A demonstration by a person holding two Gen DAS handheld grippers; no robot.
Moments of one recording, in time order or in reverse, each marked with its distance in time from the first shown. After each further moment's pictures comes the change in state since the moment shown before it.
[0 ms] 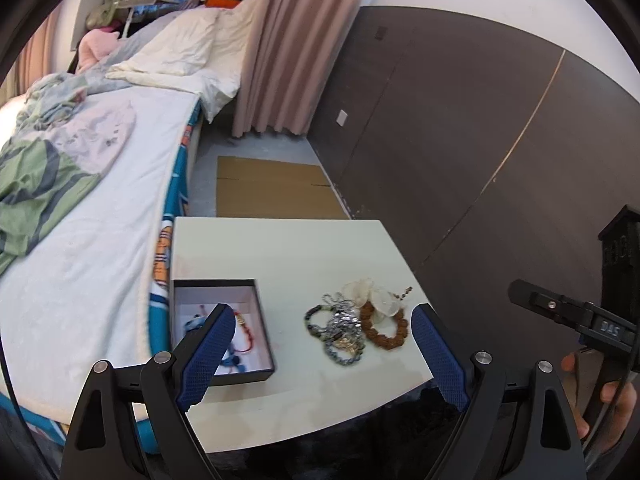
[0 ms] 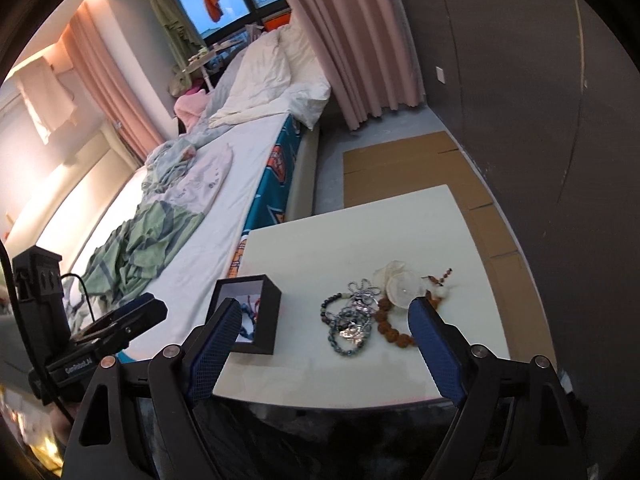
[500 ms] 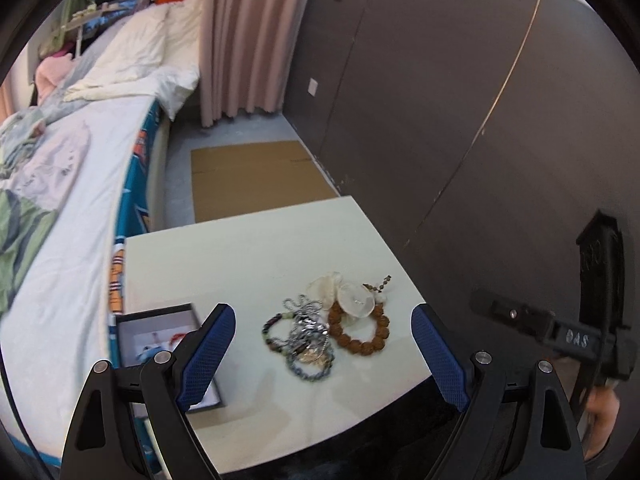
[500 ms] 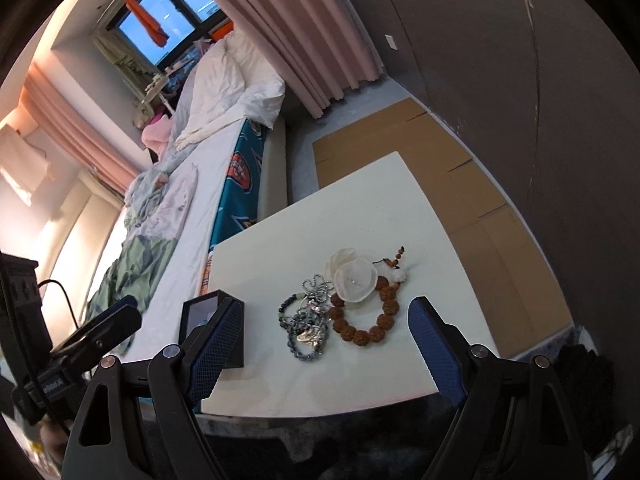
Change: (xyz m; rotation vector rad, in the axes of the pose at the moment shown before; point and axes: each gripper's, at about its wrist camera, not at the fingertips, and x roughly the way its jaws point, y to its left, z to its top) left arm 0.070 -0.068 0.024 0.146 0.129 0.019; right arm 0.035 -0.085 -0.012 0.197 0.022 0.031
